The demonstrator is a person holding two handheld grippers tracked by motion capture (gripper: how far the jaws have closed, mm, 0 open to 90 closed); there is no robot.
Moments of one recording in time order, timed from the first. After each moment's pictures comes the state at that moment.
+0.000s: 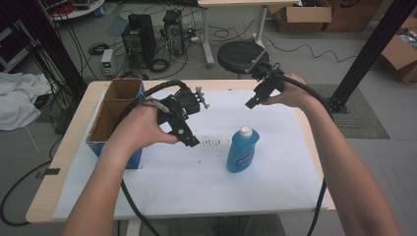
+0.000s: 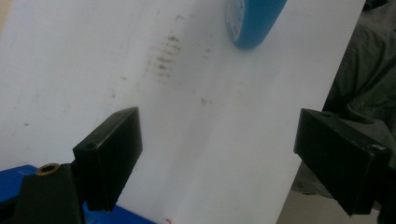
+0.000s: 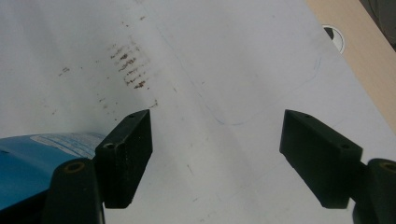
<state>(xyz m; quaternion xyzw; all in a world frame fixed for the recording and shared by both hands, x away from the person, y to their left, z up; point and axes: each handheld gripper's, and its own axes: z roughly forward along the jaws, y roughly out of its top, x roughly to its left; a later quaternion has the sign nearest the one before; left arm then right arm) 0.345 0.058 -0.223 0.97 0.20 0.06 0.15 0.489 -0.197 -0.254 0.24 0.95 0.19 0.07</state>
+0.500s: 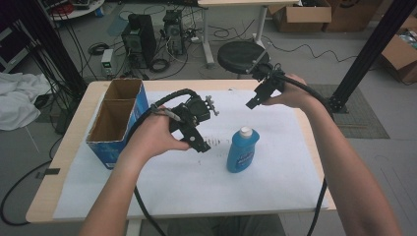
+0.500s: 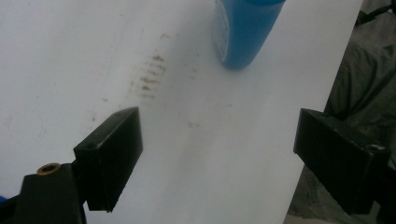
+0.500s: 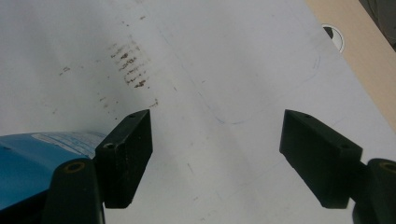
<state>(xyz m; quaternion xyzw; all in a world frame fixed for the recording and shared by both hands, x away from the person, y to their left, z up) 0.344 0.037 -0.247 0.96 0.20 0.05 0.18 0.487 -0.199 -0.254 0.24 0.95 0.19 0.07</state>
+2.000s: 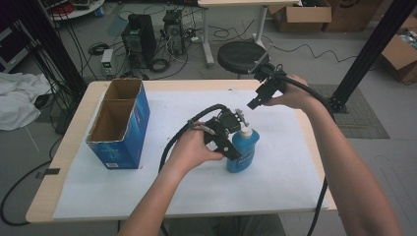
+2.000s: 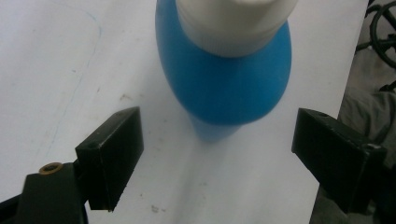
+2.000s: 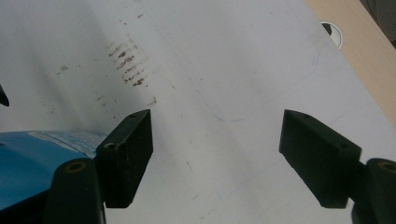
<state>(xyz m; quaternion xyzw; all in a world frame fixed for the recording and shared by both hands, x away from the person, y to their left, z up) 0.351 -0.030 -0.297 0.95 0.19 0.04 0.23 0.487 -0.204 -0.257 0.25 0.95 0.19 0.07</state>
